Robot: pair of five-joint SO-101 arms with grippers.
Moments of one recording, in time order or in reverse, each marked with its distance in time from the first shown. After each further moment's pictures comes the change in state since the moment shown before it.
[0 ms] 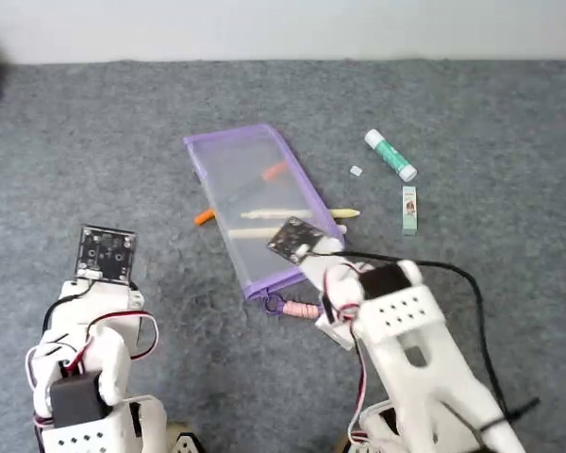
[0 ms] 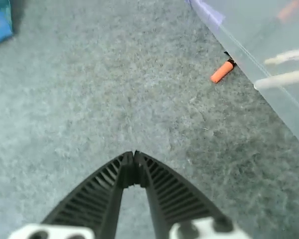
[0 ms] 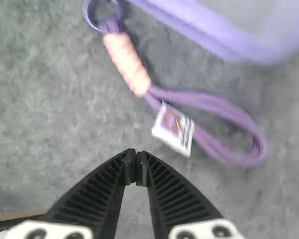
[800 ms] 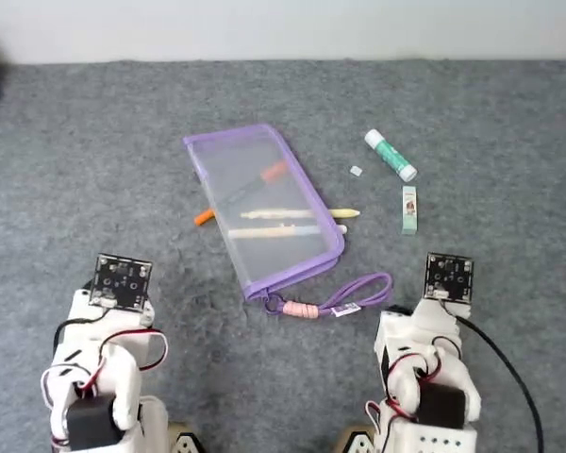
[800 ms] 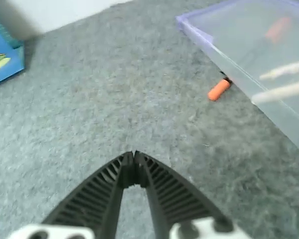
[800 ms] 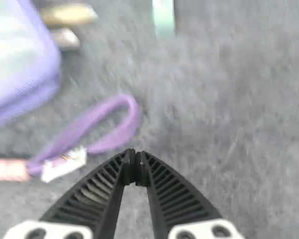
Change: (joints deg) left arm 1.3 -18.6 11.0 -1.1 1.3; right arm 25.2 -70.6 36.0 0.2 -35.6
